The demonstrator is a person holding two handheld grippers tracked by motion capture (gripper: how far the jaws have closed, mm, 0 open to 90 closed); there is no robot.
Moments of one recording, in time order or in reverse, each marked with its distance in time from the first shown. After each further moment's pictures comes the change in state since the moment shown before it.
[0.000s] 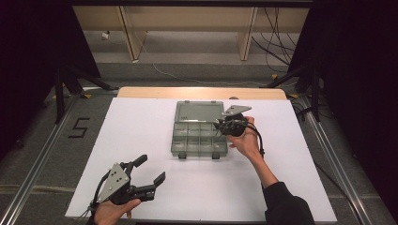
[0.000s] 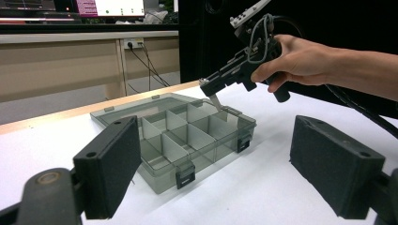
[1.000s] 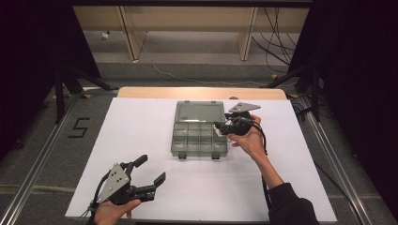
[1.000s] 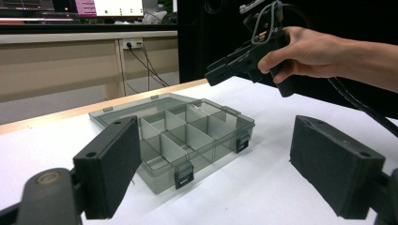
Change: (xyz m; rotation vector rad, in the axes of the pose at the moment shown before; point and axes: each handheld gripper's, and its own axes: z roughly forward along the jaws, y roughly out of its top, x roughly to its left) left arm -0.001 0.000 0.000 0.003 -0.005 0.001; right arm -0.004 0.003 -0.020 -0.072 -0.034 0.105
